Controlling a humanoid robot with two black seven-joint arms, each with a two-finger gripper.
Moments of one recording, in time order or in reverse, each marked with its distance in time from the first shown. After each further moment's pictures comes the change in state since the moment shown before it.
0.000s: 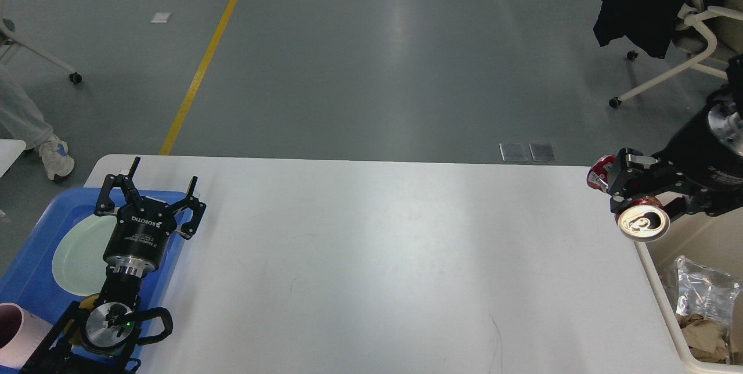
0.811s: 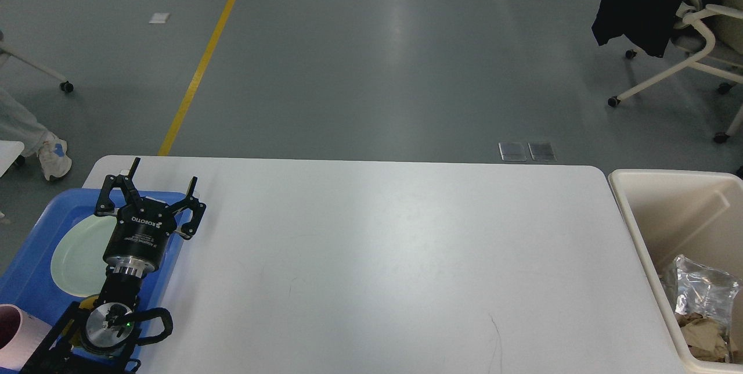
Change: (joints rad) left arm 0.001 0.000 0.001 0.000 0.000 0.000 -0.002; right arm -1.195 -0.514 0.462 -0.990 -0.101 -0.285 -0.031
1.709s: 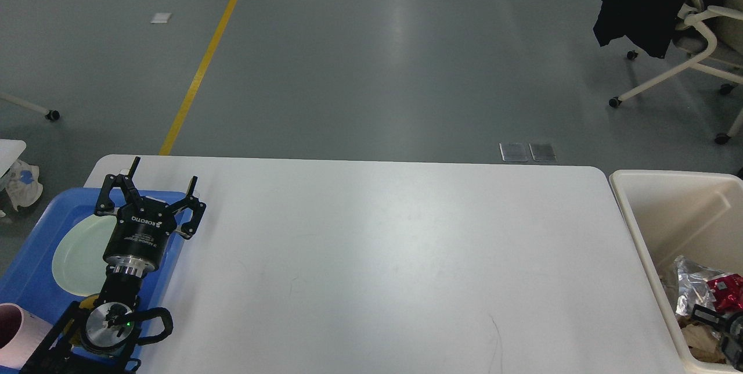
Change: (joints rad) left arm -0.001 0.000 -0.001 0.000 0.000 0.000 0.001; right arm -0.607 0.401 0.226 -0.448 0.017 -0.318 -0.138
